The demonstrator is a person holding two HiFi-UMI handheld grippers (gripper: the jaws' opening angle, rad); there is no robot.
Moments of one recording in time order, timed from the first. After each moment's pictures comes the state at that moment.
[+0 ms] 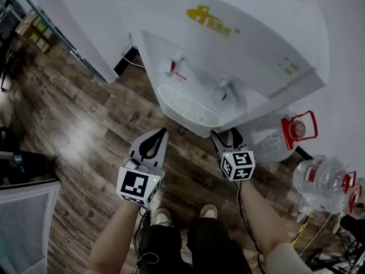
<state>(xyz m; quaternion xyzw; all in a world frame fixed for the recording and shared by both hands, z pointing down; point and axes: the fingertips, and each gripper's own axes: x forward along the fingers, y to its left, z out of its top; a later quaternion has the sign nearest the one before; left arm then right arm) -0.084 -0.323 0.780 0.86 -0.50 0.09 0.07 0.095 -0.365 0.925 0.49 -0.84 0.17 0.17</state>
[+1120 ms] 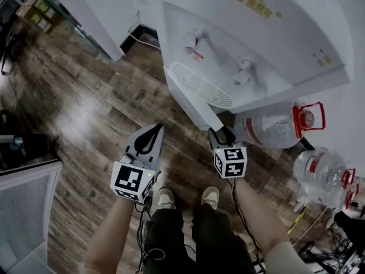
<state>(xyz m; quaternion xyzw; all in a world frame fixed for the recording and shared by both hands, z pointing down) -0.125 -0.277 0.801 0.84 -0.51 0.12 0.14 0.051 -0.297 0.954 0.46 -0.81 0.24 0.27</state>
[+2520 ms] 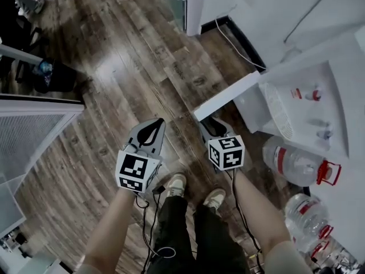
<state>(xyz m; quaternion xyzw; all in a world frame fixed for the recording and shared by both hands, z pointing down) -0.358 -0.176 0.808 0.70 -0.66 0.17 0.22 -0.247 -0.239 0.927 0.19 -0.89 0.26 0.33</state>
